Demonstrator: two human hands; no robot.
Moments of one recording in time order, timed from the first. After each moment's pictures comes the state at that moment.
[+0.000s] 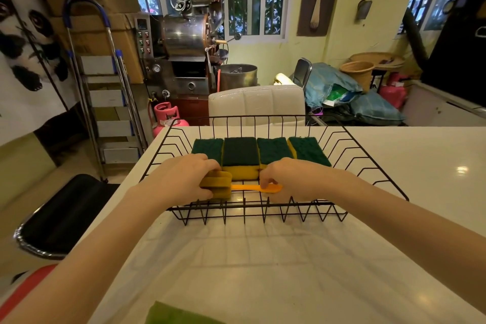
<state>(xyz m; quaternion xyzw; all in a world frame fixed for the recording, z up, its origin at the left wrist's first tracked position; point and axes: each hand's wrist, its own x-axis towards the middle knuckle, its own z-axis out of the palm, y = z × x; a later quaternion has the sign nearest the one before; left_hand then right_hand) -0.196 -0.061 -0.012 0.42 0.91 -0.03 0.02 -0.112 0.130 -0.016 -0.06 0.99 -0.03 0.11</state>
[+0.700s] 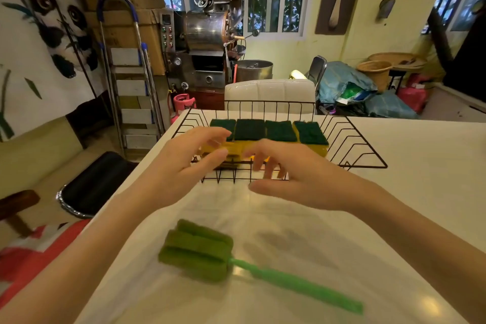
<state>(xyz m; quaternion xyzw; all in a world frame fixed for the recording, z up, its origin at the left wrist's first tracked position) -0.090 -0.121 0.005 0.43 0.83 0.36 -0.07 0.003 0.069 0.024 -0.15 0.95 -0.25 -0.04</state>
